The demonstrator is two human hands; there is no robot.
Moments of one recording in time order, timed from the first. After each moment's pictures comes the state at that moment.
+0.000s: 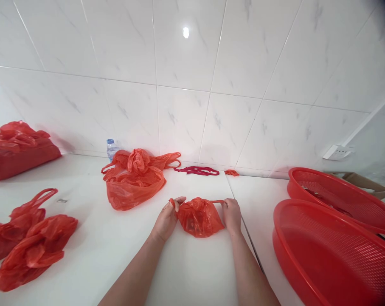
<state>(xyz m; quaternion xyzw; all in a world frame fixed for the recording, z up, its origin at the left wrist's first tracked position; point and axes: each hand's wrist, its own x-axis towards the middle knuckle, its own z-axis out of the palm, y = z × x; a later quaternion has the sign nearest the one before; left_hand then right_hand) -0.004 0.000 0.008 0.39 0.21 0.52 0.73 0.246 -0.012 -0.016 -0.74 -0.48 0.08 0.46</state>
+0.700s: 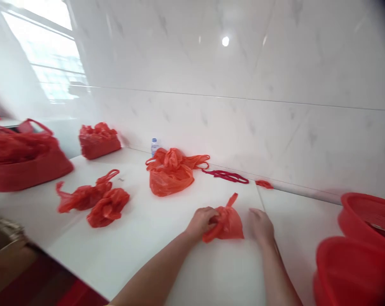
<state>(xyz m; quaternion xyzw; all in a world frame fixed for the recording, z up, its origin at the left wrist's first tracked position) 0.015 -0.027 0.002 0.72 0.37 0.41 0.41 0.265 -0.019 -0.014 -0.73 -0.49 0.18 0.44</state>
